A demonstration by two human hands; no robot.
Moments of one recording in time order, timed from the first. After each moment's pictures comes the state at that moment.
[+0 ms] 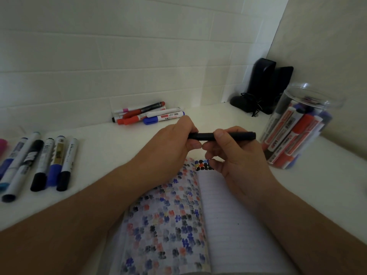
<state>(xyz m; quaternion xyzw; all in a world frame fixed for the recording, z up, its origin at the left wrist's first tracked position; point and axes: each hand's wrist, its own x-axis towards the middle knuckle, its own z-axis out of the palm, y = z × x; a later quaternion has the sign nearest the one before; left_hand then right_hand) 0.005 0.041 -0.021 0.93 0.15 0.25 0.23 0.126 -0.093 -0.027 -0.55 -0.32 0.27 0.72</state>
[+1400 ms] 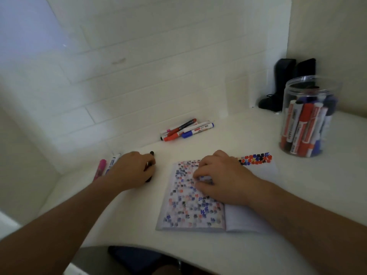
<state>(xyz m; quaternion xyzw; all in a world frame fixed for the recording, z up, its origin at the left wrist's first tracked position) -0.137 0.095 -0.008 0.92 0.38 0.01 -0.11 0.090 -0.102 -0.038 -0.68 -0.71 0.04 0.18</state>
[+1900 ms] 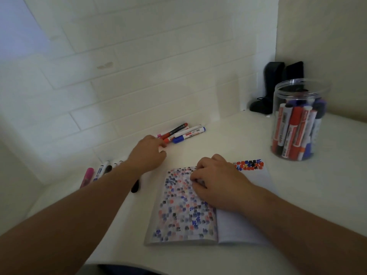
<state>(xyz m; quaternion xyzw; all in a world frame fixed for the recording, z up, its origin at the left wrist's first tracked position) -0.046 0.126 -0.012 0.91 0.41 0.12 0.00 0.093 -0.101 -0.041 -0.72 -0.67 0.03 0.19</state>
